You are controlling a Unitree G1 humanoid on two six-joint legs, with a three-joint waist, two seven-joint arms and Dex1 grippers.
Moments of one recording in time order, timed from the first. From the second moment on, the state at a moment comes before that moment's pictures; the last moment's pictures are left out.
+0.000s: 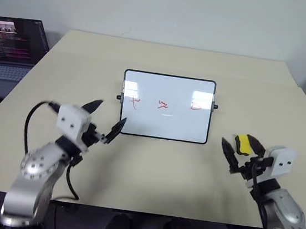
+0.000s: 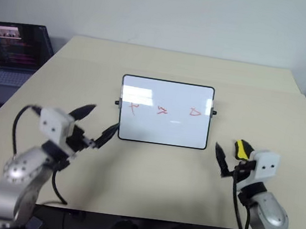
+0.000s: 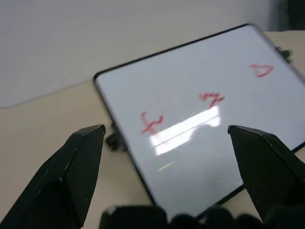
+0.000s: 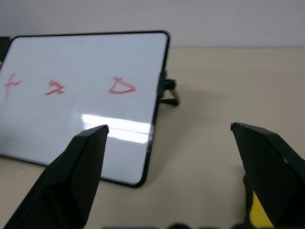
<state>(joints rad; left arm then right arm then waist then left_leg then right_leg) -0.09 0.56 0.16 -0.49 -0.40 0.33 -0.57 0.13 -0.33 -0.20 -0.66 0.46 0.48 0.20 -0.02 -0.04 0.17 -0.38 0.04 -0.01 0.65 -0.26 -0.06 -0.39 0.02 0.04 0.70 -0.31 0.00</state>
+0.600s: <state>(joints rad) -0.29 0.66 -0.08 -0.39 -0.49 0.39 -1.00 -0.13 -0.37 -0.25 -0.51 0.45 0.93 0.02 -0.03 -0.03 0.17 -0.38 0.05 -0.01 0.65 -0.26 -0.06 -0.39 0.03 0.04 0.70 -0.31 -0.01</state>
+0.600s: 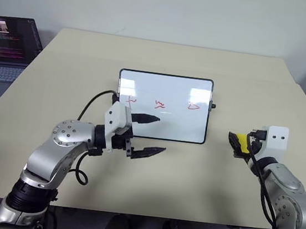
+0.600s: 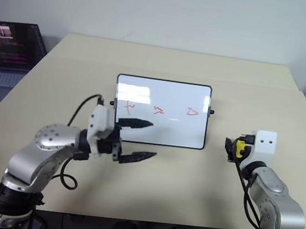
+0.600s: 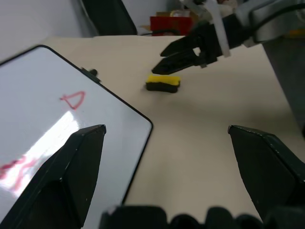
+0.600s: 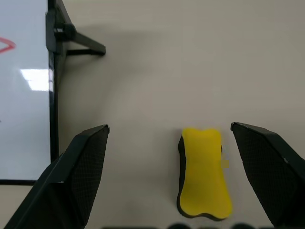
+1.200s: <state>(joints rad) -0.29 0.67 -0.07 -0.38 -0.48 0.38 -1.02 -0.24 -0.37 -0.25 -0.17 0.33 0.77 0.09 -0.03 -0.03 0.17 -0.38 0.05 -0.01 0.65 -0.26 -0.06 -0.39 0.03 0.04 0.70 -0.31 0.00</state>
